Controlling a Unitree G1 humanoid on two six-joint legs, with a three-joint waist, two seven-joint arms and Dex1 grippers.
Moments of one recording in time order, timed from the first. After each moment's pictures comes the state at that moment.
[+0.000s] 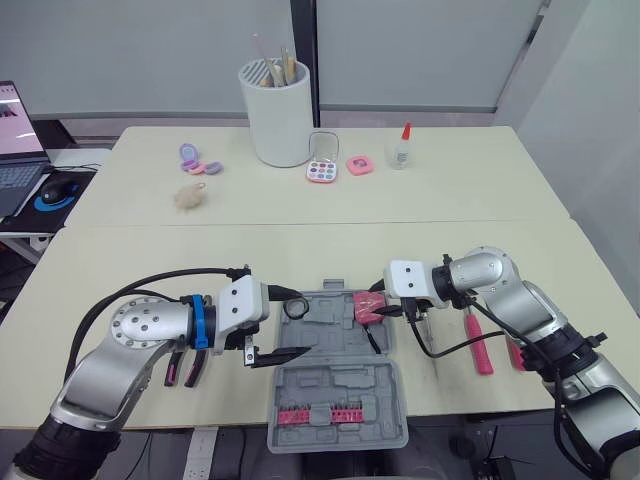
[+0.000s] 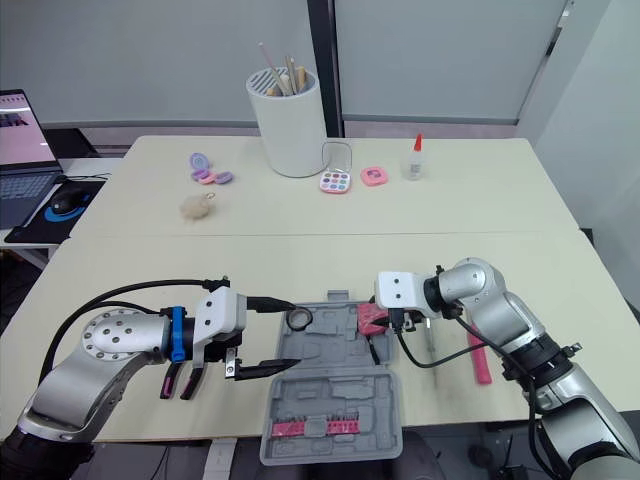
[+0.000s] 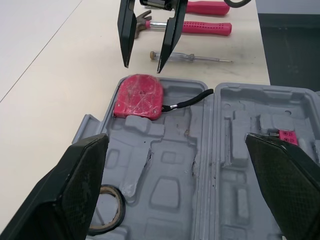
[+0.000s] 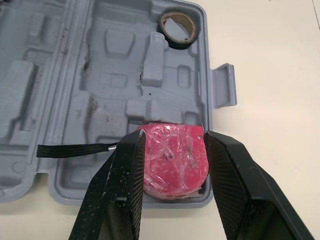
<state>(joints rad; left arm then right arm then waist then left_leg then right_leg) -0.10 0.82 -0.05 -0.38 -0.35 0.29 -1.10 -0.59 -0.60 0.43 0.04 -0.08 0.20 1.16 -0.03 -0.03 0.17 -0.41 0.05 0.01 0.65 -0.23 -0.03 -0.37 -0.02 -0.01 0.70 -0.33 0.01</state>
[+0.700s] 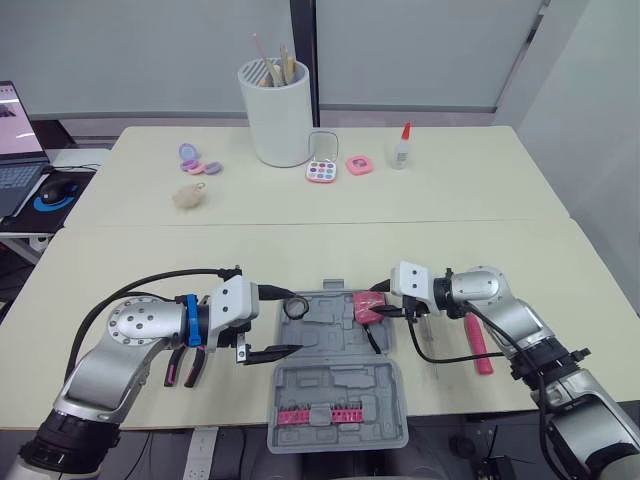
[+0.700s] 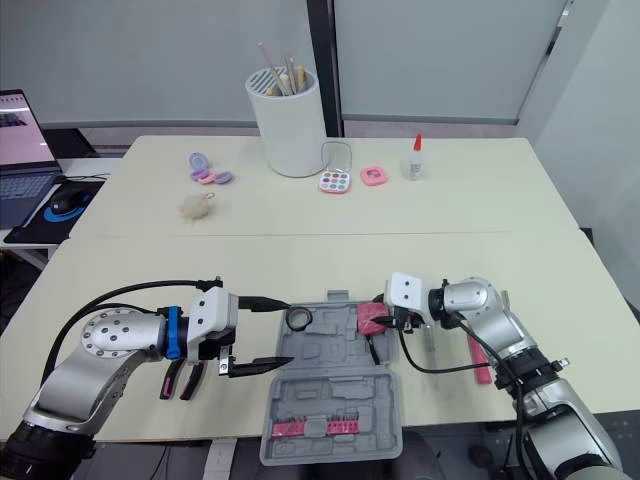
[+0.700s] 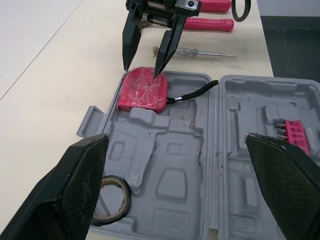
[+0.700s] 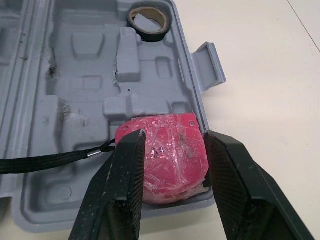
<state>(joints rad) -0.11 0.81 -0.05 -0.26 -0.35 0.17 -1.16 -0.53 -0.50 0.37 0.27 -0.02 0.02 1.06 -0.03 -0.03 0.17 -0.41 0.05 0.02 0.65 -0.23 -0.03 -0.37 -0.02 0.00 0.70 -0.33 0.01</state>
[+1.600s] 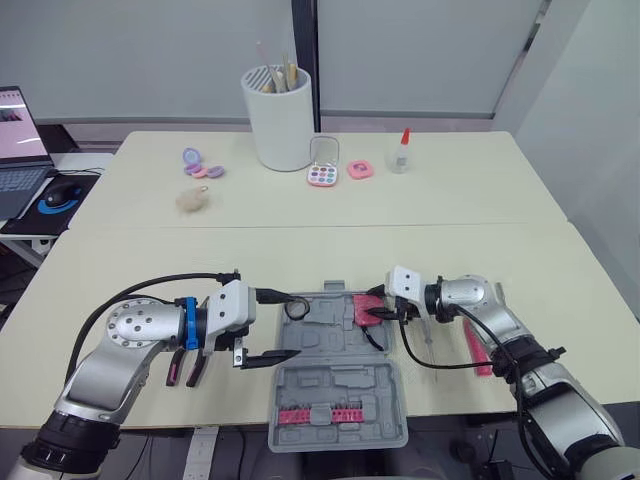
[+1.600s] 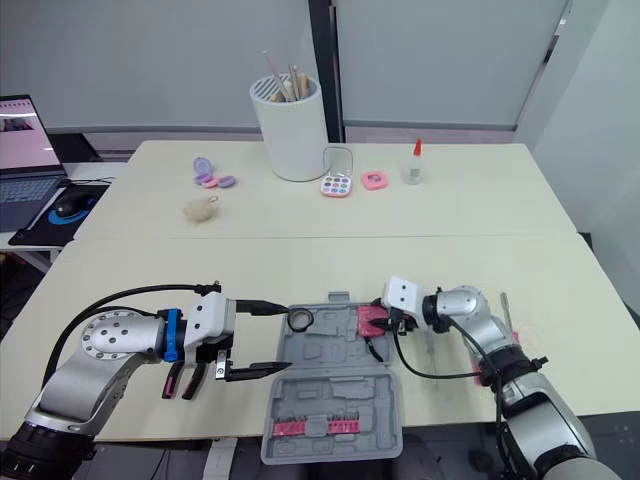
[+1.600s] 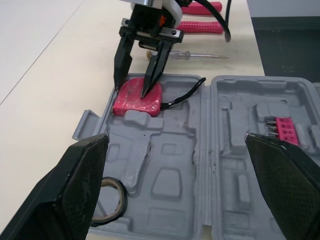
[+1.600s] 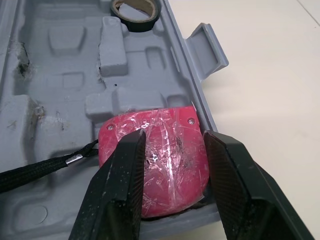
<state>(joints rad) -0.10 0.81 -0.03 -0.23 -0.35 0.13 -1.17 -0.54 -0.42 0.35 0.51 -0.03 -0.14 1.01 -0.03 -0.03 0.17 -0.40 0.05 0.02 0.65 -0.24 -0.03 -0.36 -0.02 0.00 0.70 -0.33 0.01</state>
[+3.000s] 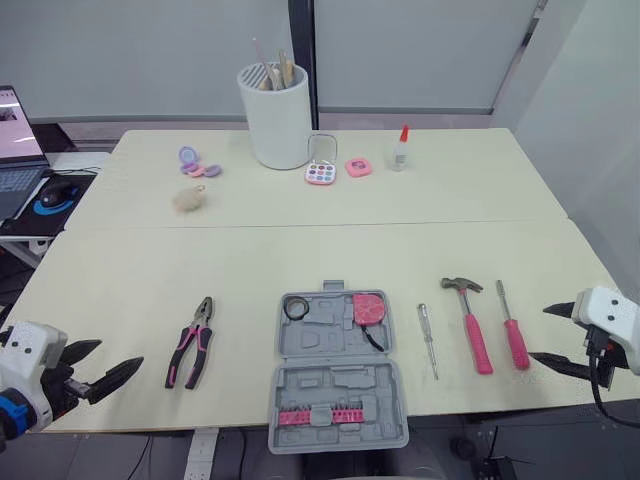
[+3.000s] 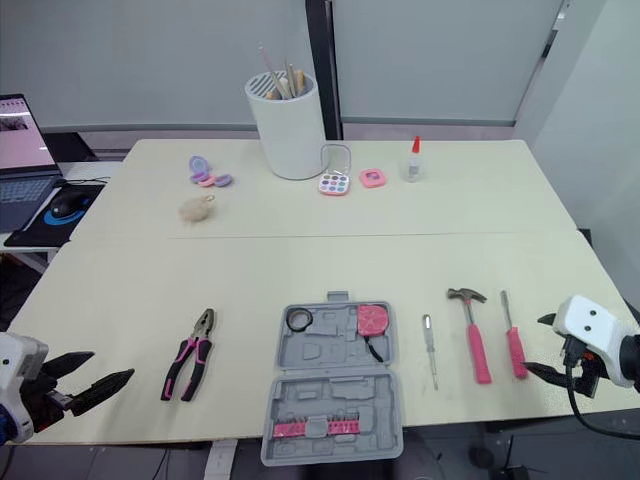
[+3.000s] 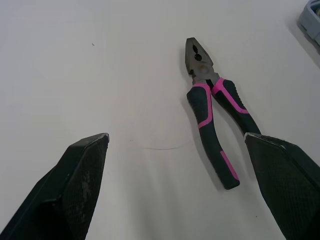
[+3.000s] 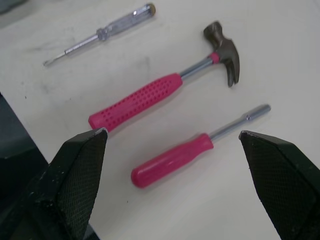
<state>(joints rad) 0.48 0.77 0.68 -0.15 -0.47 0.48 -0.90 0.21 -1.05 -0.40 -0.29 0.23 0.35 1.16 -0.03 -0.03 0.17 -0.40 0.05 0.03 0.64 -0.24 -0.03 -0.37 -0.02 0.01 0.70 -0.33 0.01</state>
